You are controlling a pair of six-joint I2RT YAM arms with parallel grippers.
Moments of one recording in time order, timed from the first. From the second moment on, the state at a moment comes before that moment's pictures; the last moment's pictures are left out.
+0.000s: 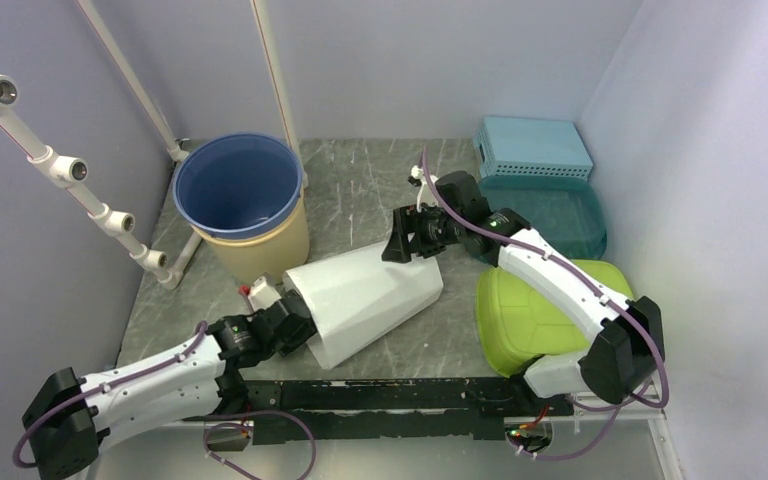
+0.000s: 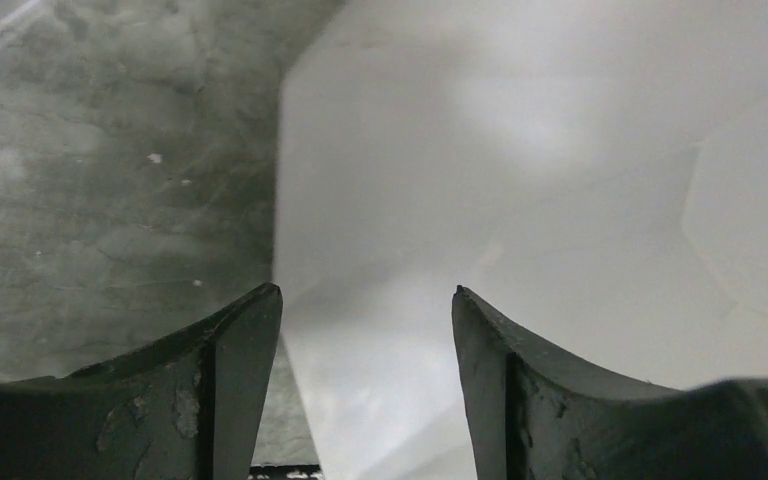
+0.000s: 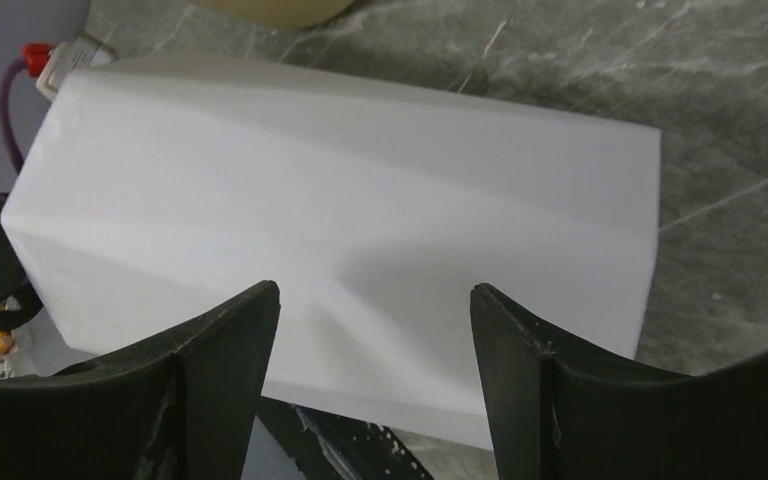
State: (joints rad) left arm -0.93 0.79 0.34 -0.53 -0.39 -1.46; right arm 0.61 1.35 1.15 -0.54 -0.40 0.36
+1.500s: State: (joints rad) left arm -0.93 0.48 0.96 -1.09 -0.27 -1.30; right arm 0.65 1.41 1.19 -0.50 -0.30 0.35
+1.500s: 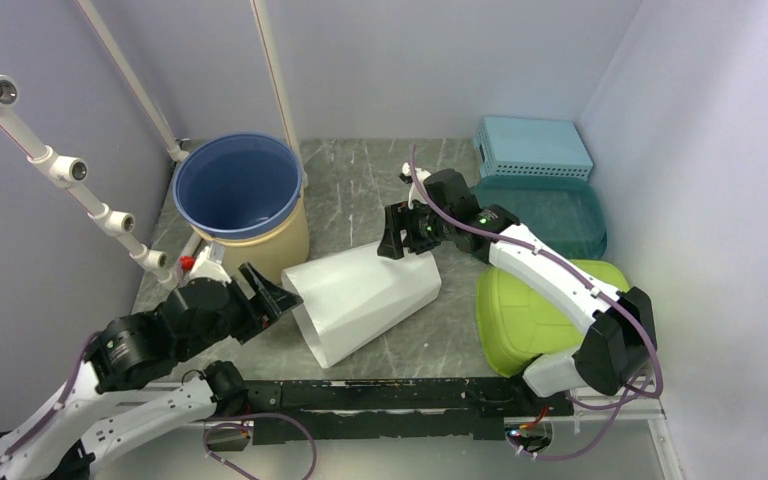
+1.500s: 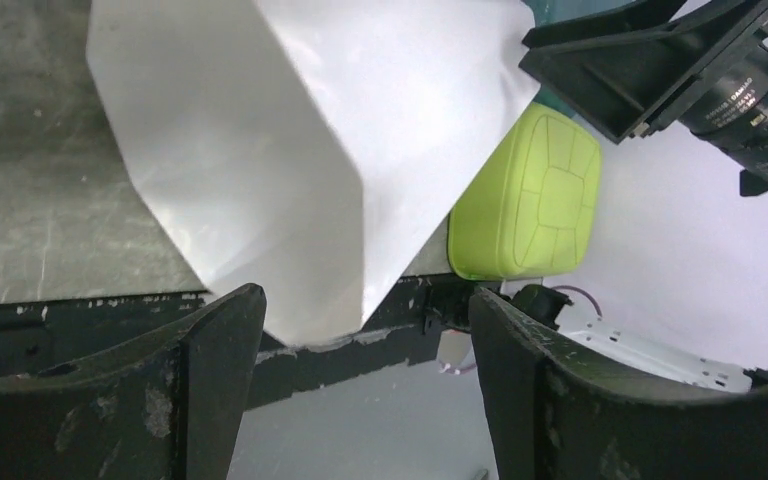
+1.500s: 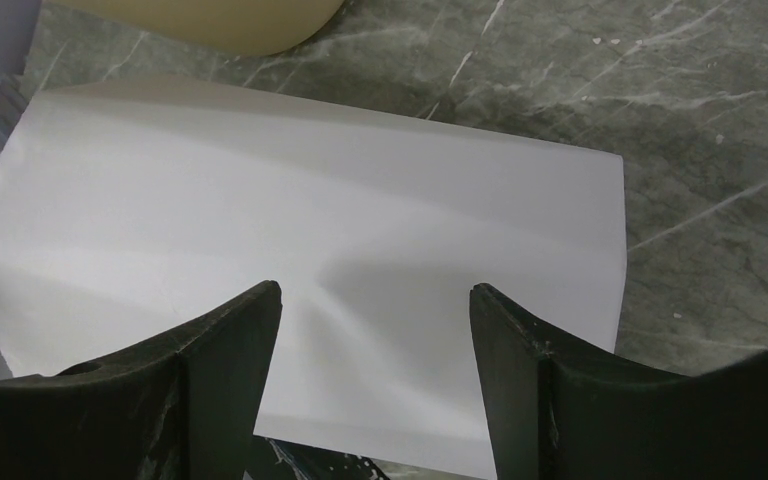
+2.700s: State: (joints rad) left arm -0.93 0.77 0.90 -0.87 -0.40 -1.25; right arm 0.50 1.35 1.31 -0.63 -0.14 0.42
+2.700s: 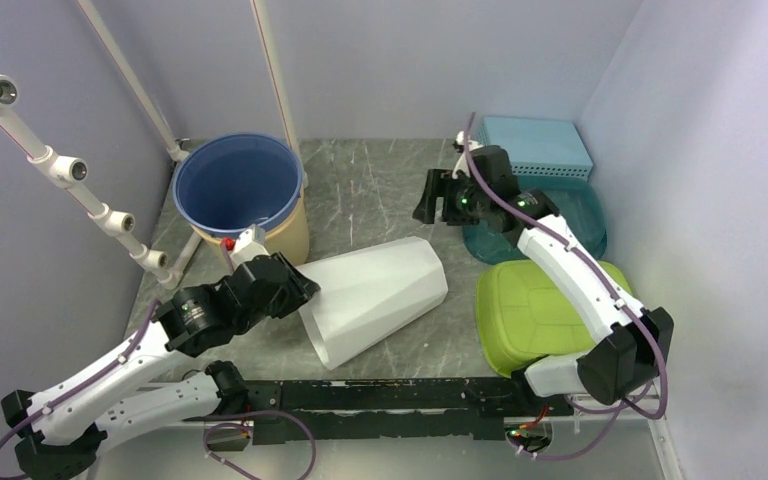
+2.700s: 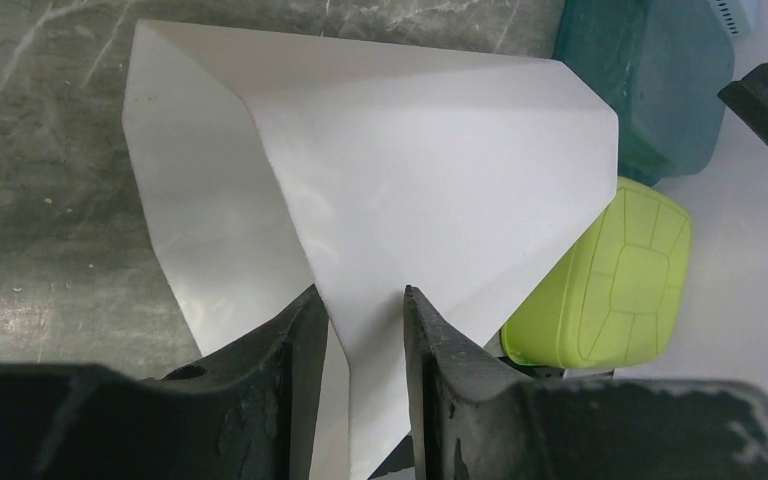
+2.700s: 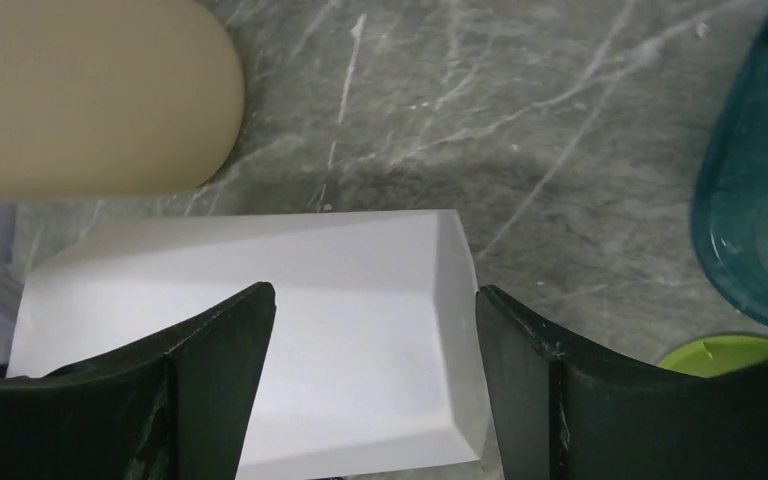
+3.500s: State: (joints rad) left arm -0.92 0.72 0.81 -0.80 -0.39 -1.28; right arm 0.36 1.36 1.00 -0.38 -0.53 0.65
